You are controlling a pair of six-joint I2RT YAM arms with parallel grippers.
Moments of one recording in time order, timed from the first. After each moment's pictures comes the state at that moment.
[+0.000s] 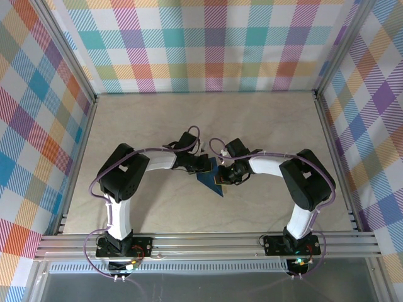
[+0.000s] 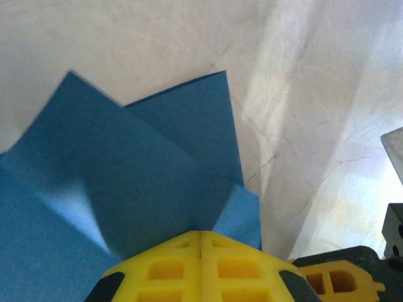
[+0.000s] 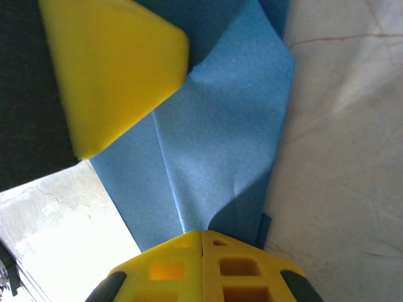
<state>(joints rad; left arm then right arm) -0.59 1.95 1.08 -0.11 0.50 -0.65 0.60 1.78 0.91 -0.33 -0.50 0.43</state>
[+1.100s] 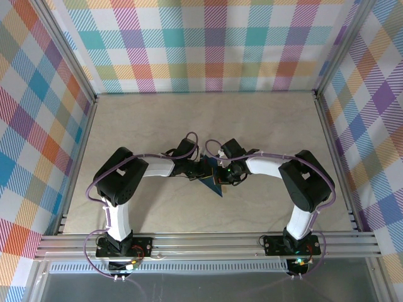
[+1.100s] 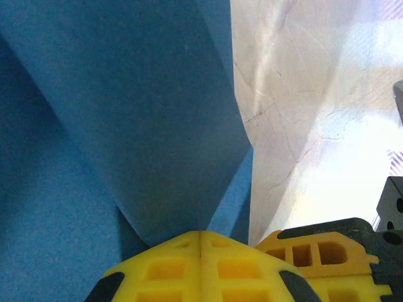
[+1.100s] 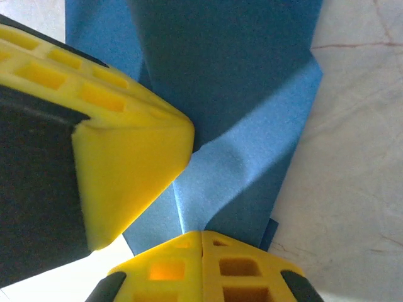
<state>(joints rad) -0.63 1.90 0.95 0.04 0.53 -0.77 0.64 1.79 0.94 -0.38 -0.40 0.42</state>
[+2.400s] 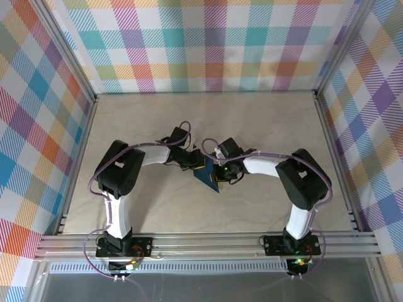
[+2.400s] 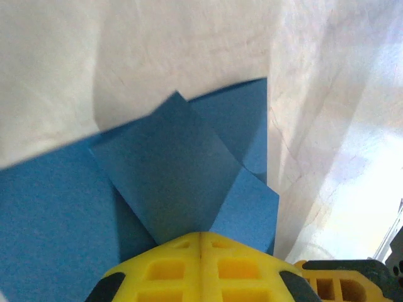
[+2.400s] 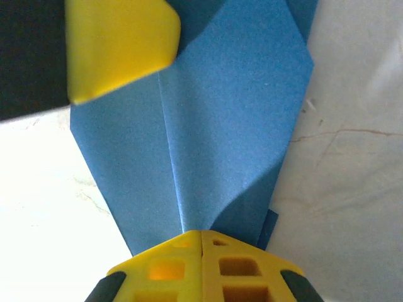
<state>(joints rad) -0.47 1.98 1.13 -0.18 0.57 -0.61 0.66 1.81 0.95 -0.31 -0.37 0.40</state>
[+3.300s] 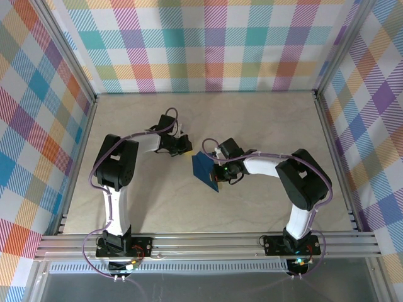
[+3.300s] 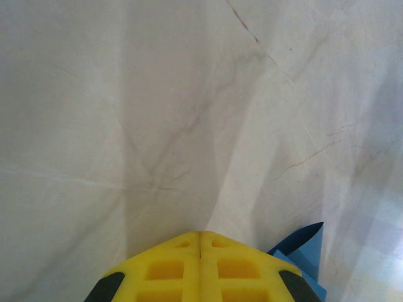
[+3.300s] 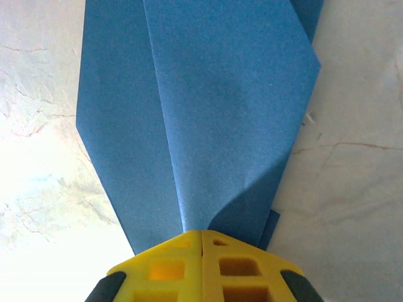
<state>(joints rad) -0.32 2.04 1.26 -0.23 0.50 -0.52 0.66 1.80 0.94 -0.28 -0.37 0.41</state>
